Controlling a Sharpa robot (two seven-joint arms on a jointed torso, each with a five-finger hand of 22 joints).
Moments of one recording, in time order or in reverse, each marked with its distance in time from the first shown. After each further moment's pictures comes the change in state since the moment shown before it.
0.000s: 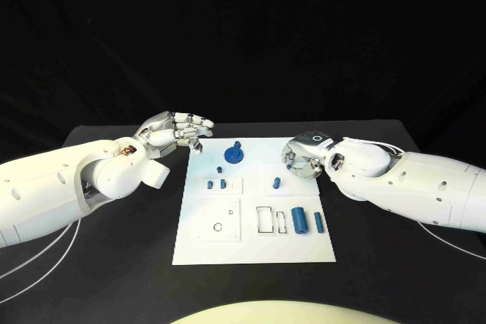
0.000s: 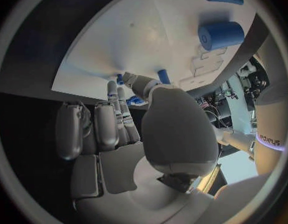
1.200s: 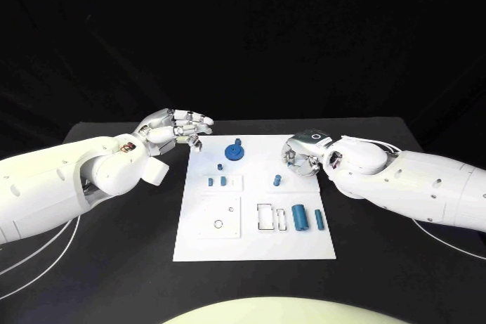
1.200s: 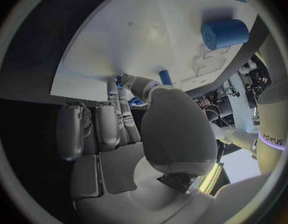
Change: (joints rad) left arm 0.000 -0.004 0.000 -0.003 0.000 0.004 -0.007; left_hand 0.000 0.000 0.000 0.000 0.000 -0.004 0.004 0.000 0.000 0.000 0.000 0.000 0.000 0.000 0.000 0.000 -0.001 0.000 0.000 0.000 0.000 -0.002; right arm -0.017 0.025 0.007 -0.029 0.021 0.001 -0.007; right_hand 0.011 0.040 0.026 -0.026 -0.025 0.059 -0.016 0.029 0.020 0.054 -0.019 0.049 -0.001 0.000 -0.015 -0.004 -0.003 0.000 0.004 -0.011 0.025 0.000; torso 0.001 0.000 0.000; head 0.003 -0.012
